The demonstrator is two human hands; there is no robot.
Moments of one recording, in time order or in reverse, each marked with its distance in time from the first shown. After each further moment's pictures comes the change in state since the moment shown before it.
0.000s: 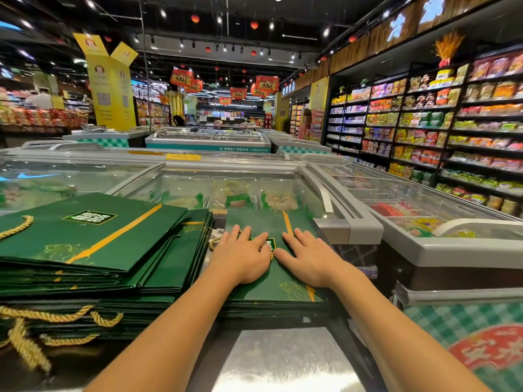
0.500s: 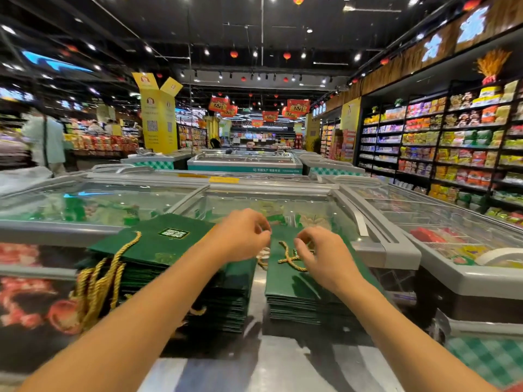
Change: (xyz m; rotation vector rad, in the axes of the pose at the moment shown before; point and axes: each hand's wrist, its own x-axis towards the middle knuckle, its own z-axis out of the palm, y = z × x) left_hand -0.104 -0.045 -0.131 -0.275 0.256 0.038; right_hand -0.041 -0.082 -0.042 0.328 0.602 -0.235
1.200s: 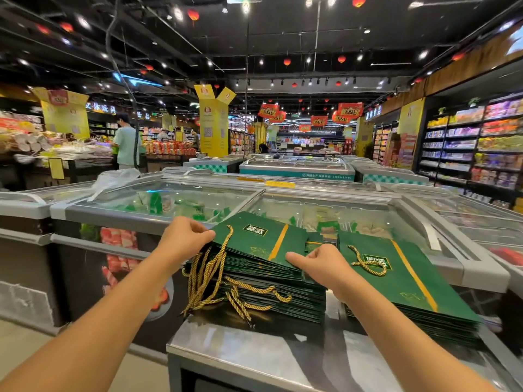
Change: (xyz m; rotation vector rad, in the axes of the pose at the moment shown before) left_hand -0.129 -0.162 -0.098 -0.275 0.410 -0.579; right_hand -0.008 -0.144 0.046 0.413 -0.421 0.381
